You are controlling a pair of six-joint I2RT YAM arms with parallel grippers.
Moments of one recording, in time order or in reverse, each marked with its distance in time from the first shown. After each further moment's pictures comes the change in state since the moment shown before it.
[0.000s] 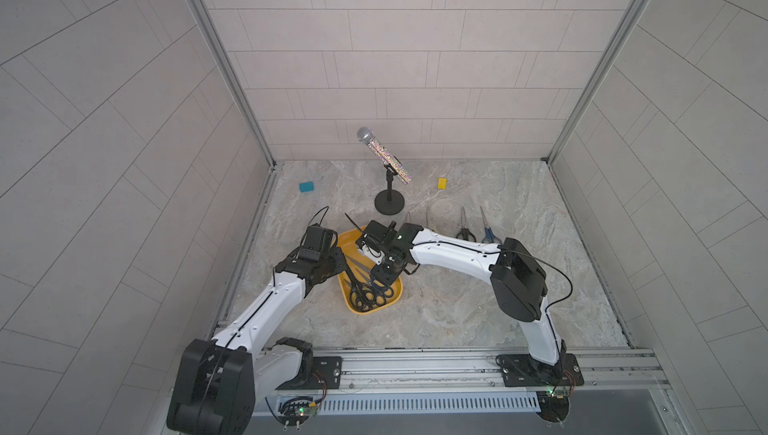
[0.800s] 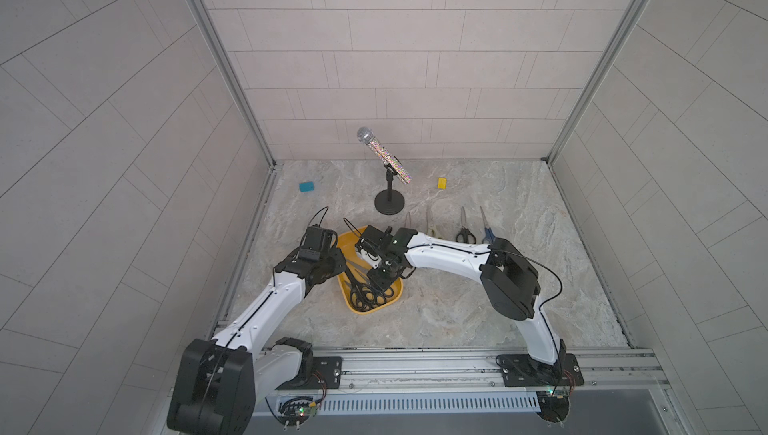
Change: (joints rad) left arm 0.000 0.001 0.000 -0.008 0.000 -0.002; right arm 0.009 0.058 -0.006 0.054 -0.052 0.100
